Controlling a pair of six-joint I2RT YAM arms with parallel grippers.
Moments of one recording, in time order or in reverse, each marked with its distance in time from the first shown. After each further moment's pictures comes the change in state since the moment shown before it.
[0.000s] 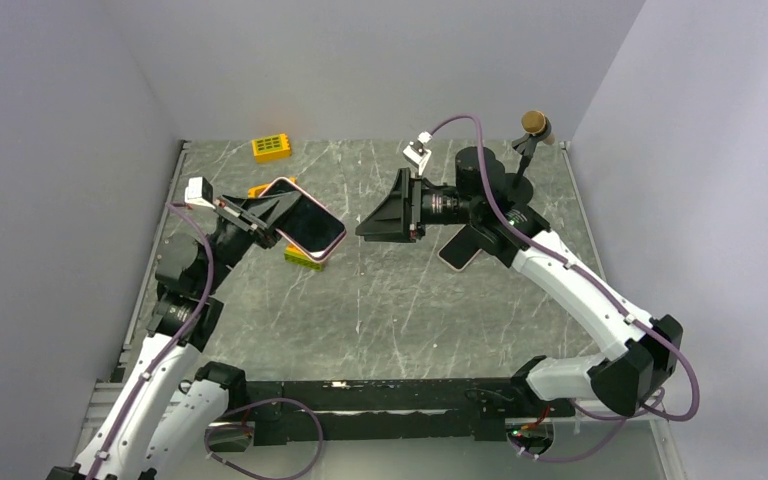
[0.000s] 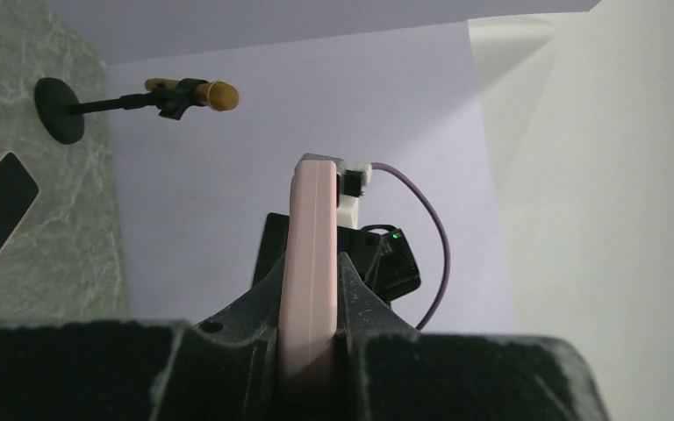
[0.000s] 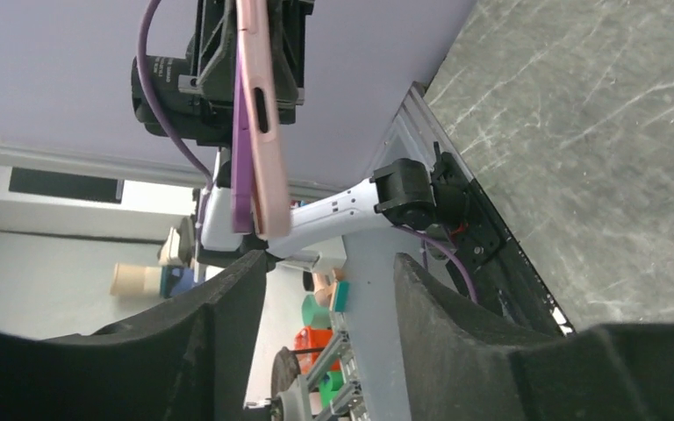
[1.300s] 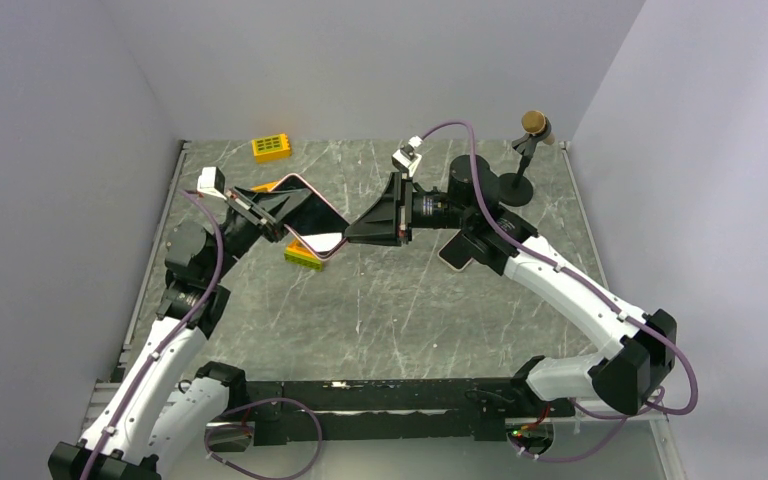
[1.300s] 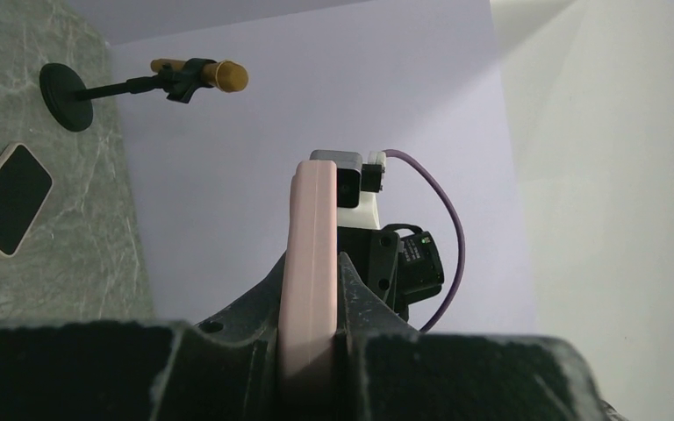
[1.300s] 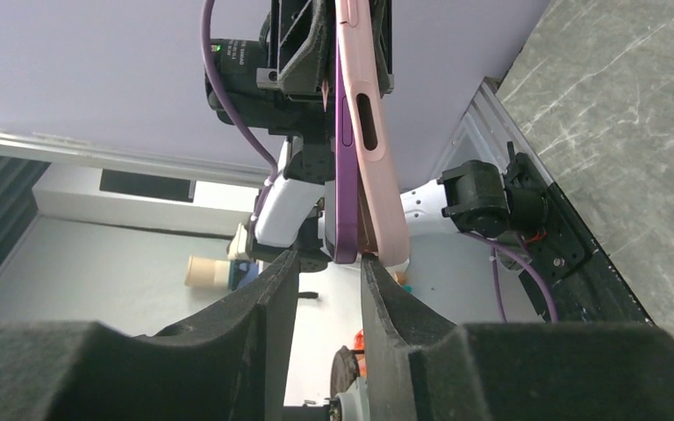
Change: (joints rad) left arm 0.002 0.100 0.001 0.082 0.091 0.052; right arm 0.056 -0.007 -0.065 0.206 0.016 0.234
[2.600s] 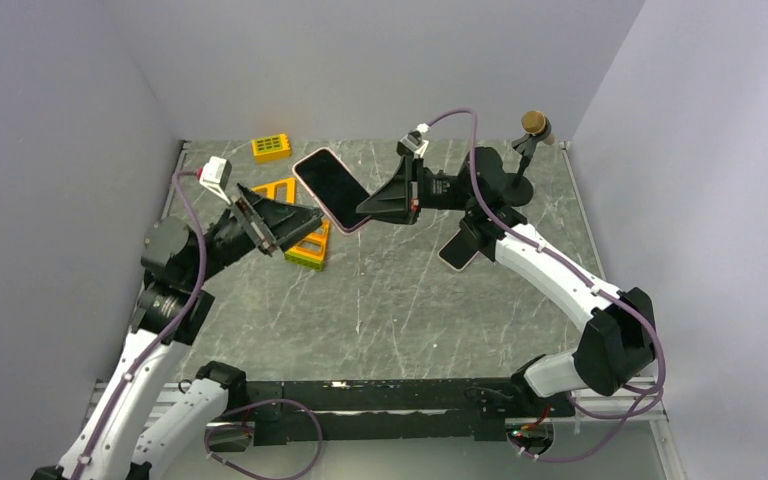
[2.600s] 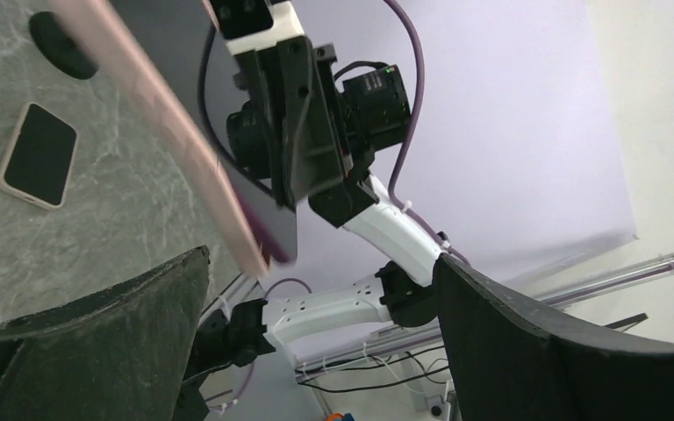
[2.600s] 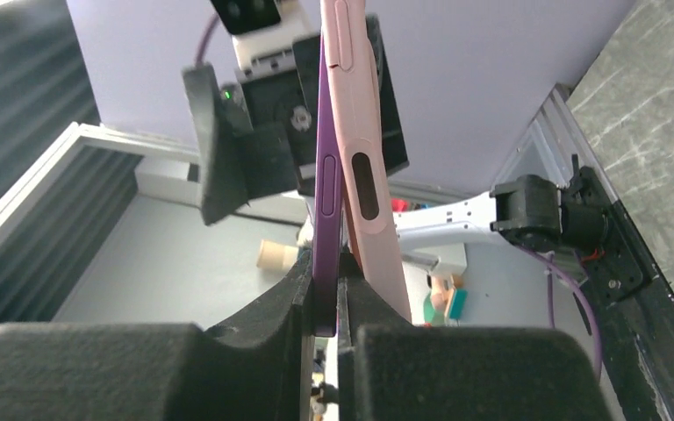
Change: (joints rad) left arm -0.056 -0.021 0.213 -0.263 0.213 0.312; right arm -0.115 0.108 -0.057 0.414 -0.201 0.280
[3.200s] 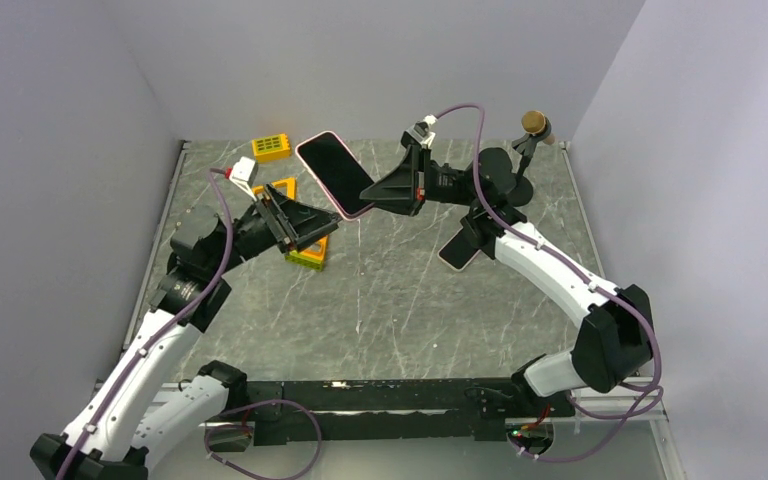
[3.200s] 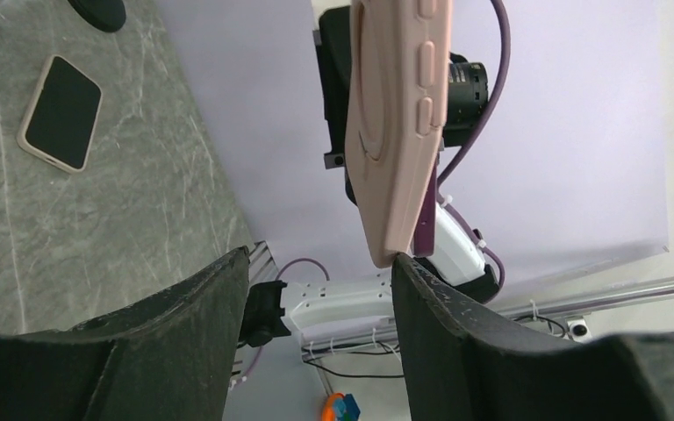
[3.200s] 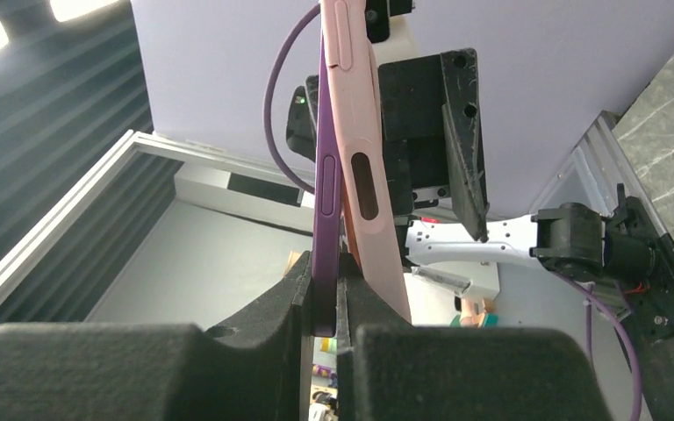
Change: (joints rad) left arm -0.056 0.054 -0.045 -0.021 -0.039 0.037; right arm -0.041 0.011 -0.011 0.203 0.019 0.183
